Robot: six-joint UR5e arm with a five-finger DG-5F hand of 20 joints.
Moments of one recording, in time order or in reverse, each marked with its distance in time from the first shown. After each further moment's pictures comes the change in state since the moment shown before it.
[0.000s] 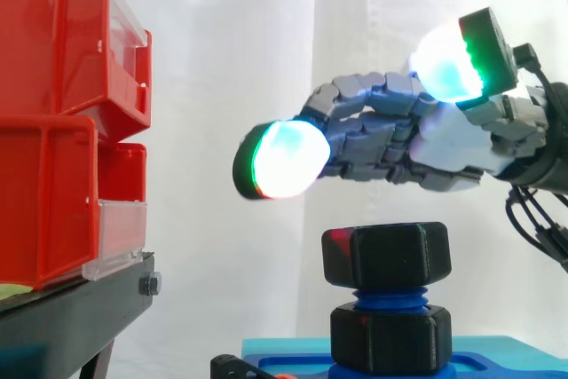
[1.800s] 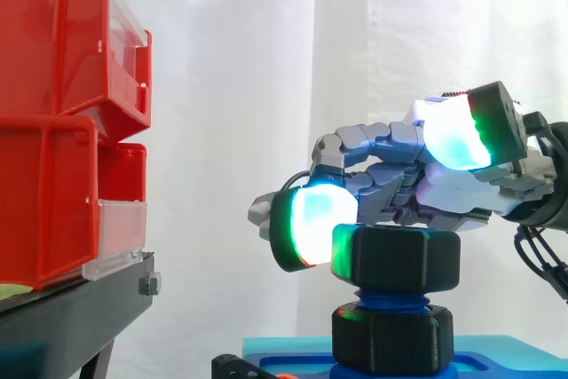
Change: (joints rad) arm -0.007 -0.015 -0.042 0.046 0.007 0.003
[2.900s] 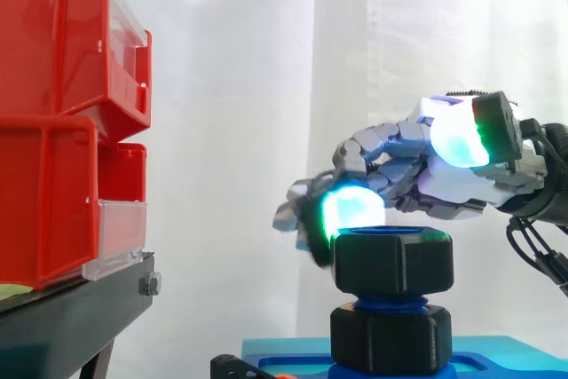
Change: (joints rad) arm -0.058 0.001 0.001 0.043 -0.068 -0.002
